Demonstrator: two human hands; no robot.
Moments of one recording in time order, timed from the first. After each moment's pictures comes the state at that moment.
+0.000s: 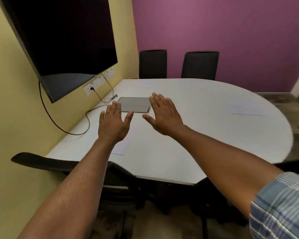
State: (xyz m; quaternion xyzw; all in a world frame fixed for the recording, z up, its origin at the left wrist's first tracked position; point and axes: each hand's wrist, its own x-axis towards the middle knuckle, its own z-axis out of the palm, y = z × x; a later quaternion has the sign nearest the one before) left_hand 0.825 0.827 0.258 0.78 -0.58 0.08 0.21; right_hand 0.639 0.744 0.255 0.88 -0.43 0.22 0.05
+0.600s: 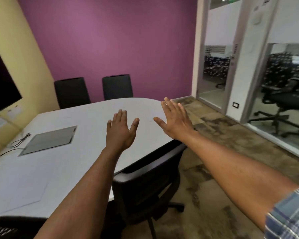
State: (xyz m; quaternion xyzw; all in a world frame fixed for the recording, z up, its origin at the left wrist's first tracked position) left_hand 0.459 0.814 0.292 0.61 -0.75 0.01 0.26; right_hand 0.240 0.824 0.293 0.71 -0.66 0.22 0.12
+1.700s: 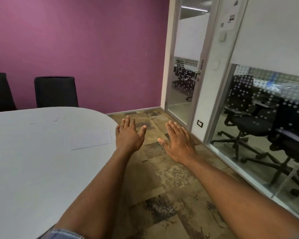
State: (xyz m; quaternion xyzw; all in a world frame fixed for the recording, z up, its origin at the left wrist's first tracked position) left_hand -0.052 0.525 0.232 0.58 -0.77 -0.06 0.26; right_hand -0.238 0.603 0.220 0.67 -0.71 0.19 0.09
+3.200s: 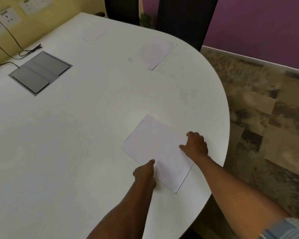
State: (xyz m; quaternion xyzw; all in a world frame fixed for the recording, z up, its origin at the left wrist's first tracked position) left_hand 0.072 0.049 -0.011 0.71 0.34 -0.41 0.47; right_hand -0.019 -0.113 -0.020 0.80 -0.53 -0.06 -0.28
